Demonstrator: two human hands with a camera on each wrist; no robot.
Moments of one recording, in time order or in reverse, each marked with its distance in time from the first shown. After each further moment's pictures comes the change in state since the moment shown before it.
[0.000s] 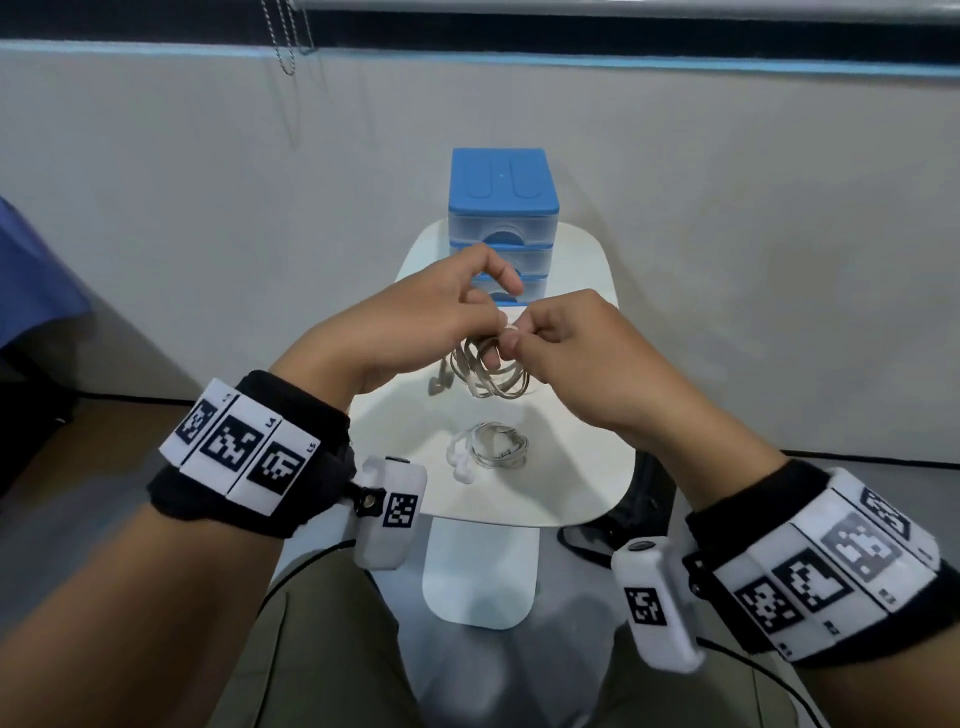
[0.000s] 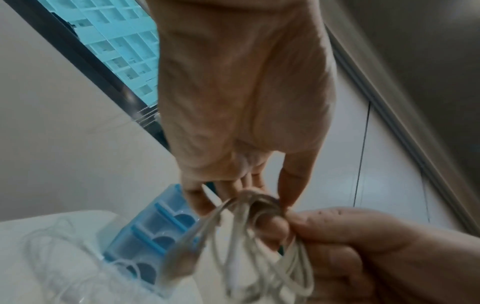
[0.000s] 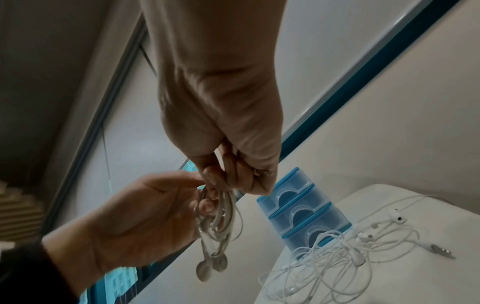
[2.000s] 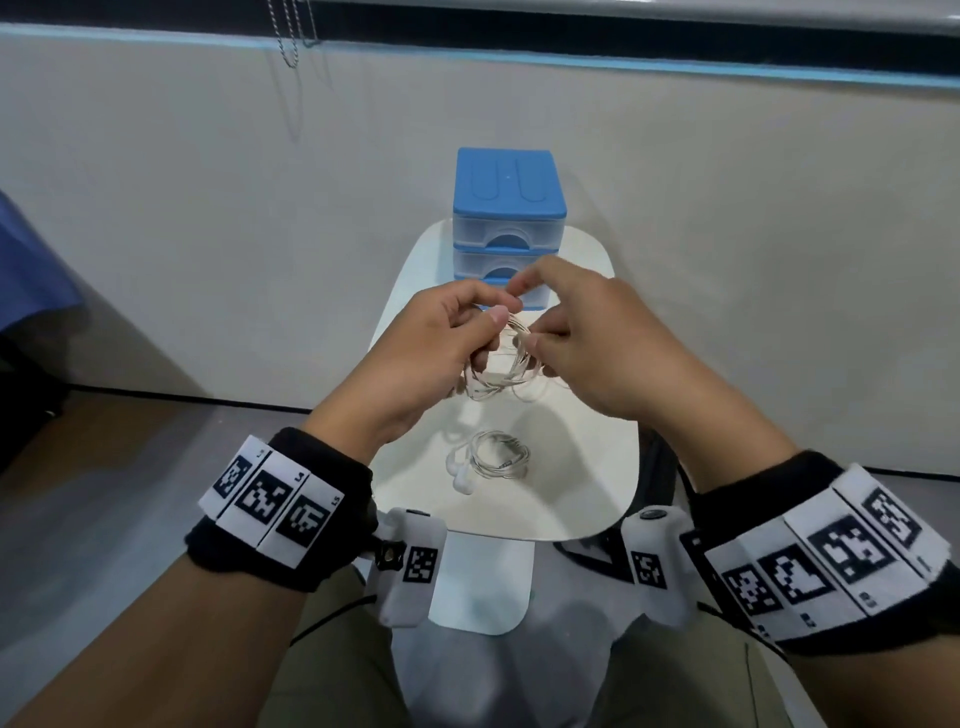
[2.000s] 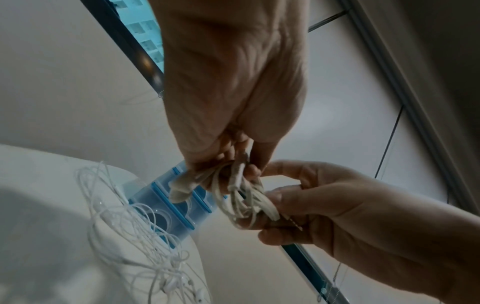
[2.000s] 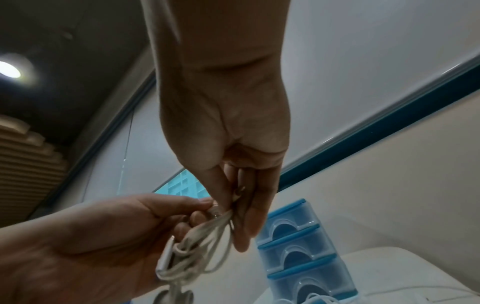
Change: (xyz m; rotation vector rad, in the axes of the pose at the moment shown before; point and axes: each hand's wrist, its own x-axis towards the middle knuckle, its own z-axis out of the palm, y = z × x) left_hand 0.007 -0.033 0.024 -0.249 0.260 0.040; right_hand 0.018 -0.002 -0.013 -0.195 0.002 -0.076
